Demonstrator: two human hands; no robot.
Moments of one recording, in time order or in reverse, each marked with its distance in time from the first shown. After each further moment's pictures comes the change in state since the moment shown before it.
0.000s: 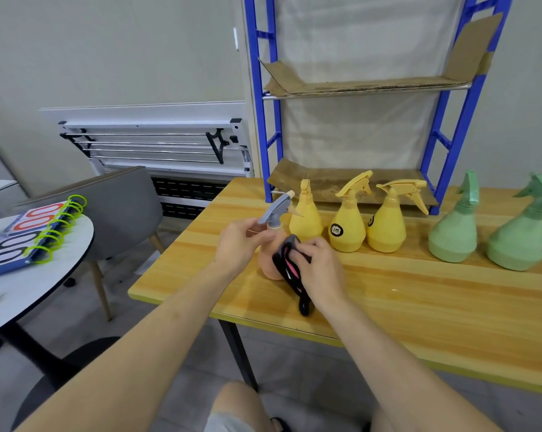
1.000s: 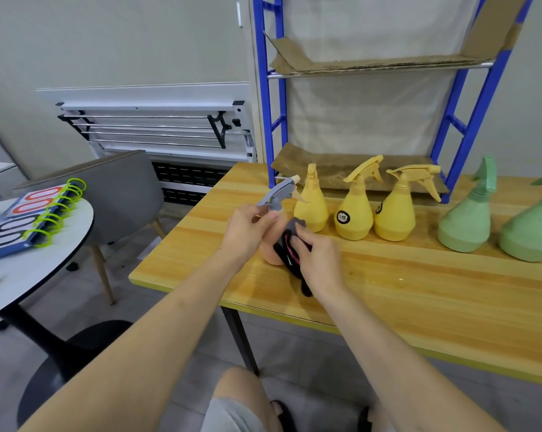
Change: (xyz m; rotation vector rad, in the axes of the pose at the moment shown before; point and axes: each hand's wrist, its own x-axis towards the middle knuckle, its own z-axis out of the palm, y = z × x) left_hand 0.003 -0.003 0.011 -0.042 0.053 -0.048; right_hand -0.004 -0.011 0.009 0.208 -0.012 0.059
